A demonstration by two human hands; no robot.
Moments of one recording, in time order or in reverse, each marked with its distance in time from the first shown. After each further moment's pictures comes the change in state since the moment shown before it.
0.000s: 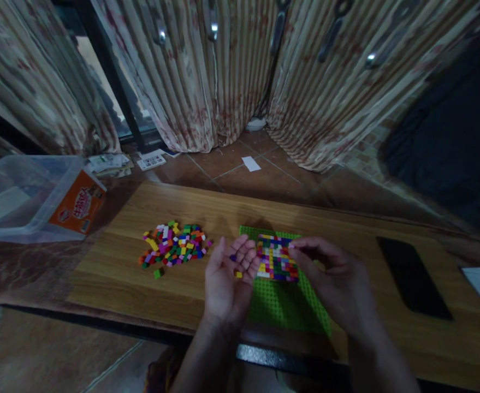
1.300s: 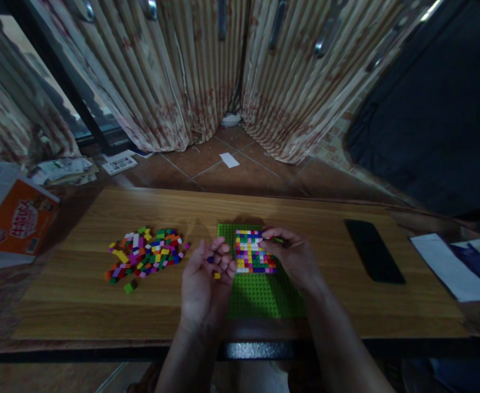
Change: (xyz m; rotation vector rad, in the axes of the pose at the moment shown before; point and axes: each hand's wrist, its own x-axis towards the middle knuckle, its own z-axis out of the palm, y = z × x) left_hand 0.004 0.000 0.000 0.114 0.070 0.031; right_hand 0.016 0.051 0.026 0.534 0.042 0.303
